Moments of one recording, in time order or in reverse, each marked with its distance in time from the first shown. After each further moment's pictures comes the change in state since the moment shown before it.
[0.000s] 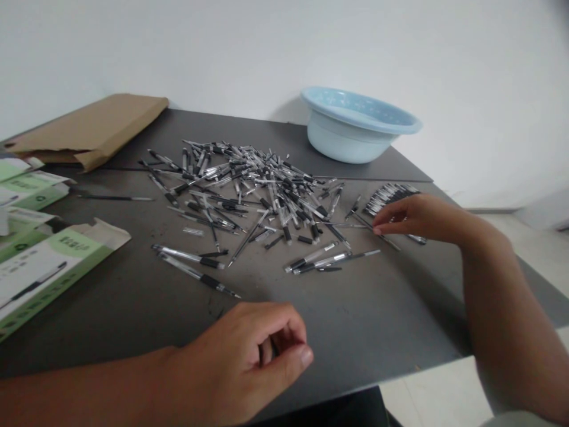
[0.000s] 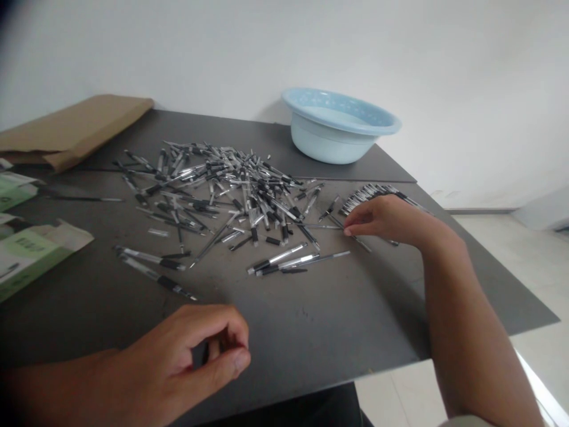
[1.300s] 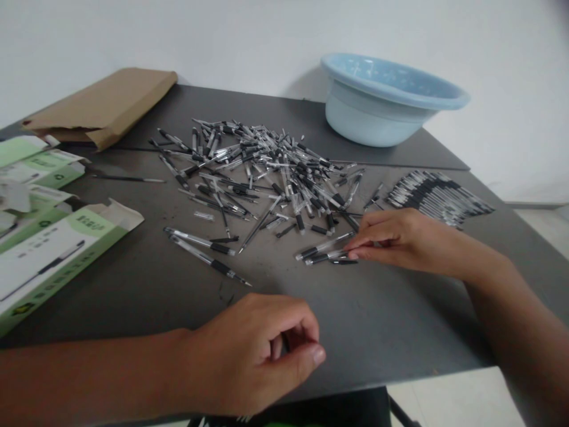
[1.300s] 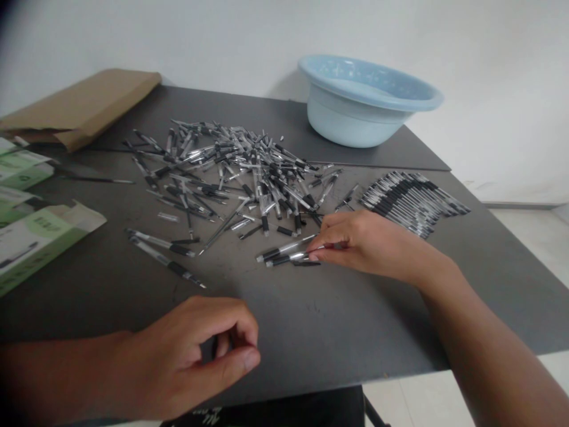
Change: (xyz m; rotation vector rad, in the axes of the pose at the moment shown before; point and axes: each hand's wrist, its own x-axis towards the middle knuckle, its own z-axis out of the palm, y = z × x) left_hand 0.000 -0.003 0.000 0.040 0.023 0.105; right_hand -0.011 -0.087 0.039 0.209 -0.162 -0.626
